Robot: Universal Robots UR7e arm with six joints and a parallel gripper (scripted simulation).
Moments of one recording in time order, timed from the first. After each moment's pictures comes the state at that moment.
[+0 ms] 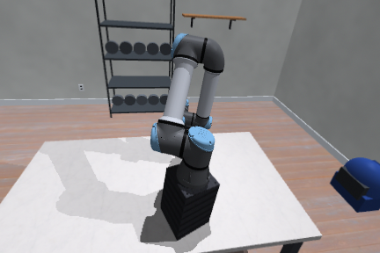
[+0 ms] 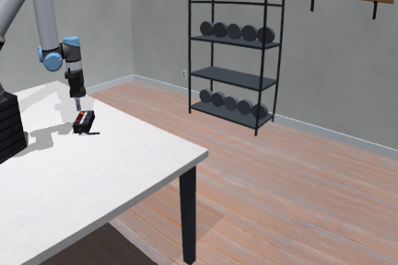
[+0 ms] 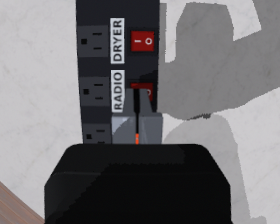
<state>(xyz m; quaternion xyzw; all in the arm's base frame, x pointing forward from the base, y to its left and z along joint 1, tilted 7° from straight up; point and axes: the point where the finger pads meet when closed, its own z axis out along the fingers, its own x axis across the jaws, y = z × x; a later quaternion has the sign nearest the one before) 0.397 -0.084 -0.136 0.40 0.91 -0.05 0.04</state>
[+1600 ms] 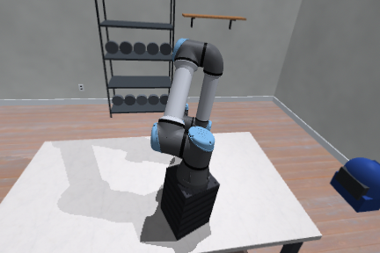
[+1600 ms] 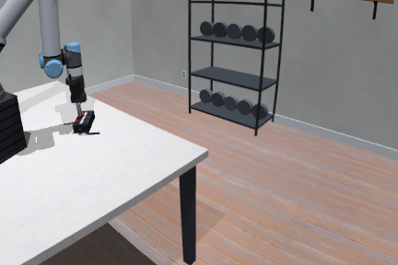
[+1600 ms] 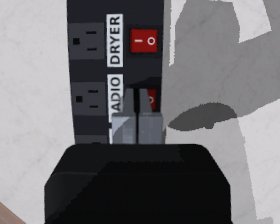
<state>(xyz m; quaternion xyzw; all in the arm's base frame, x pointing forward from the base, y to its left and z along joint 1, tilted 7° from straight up) 0.398 -0.088 -0.164 0.40 0.91 -0.05 0.04</state>
